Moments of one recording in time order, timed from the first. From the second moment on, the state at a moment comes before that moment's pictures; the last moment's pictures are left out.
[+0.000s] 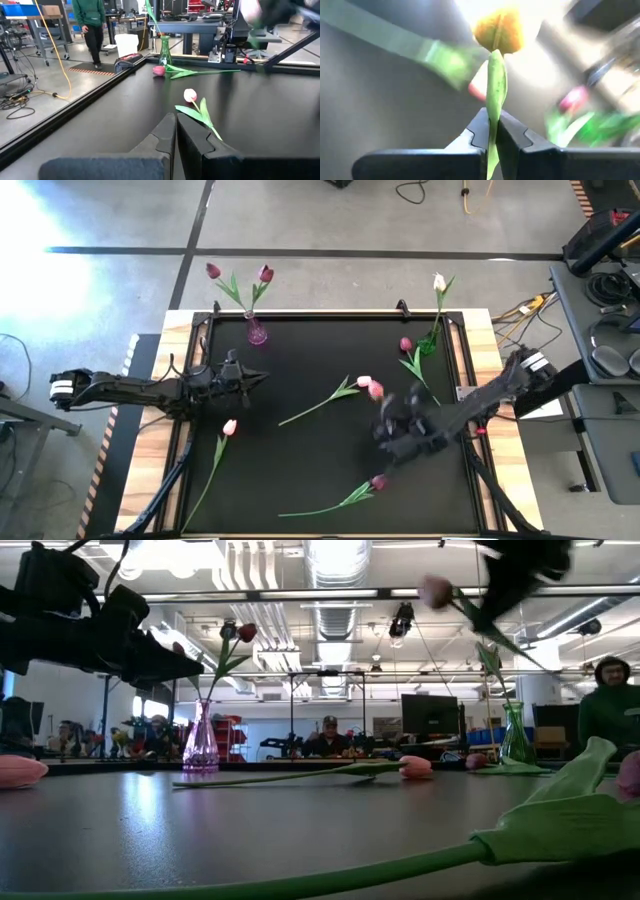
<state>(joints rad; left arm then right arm) 0.14 0.71 0.01 0.61 -0.17 0.00 0.48 1.56 1.24 -1.22 0.79 1.09</state>
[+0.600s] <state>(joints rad) 0.14 0.72 0.01 0.62 -0.17 0.01 0.15 1.13 1.08 -1.23 1.57 0.97</state>
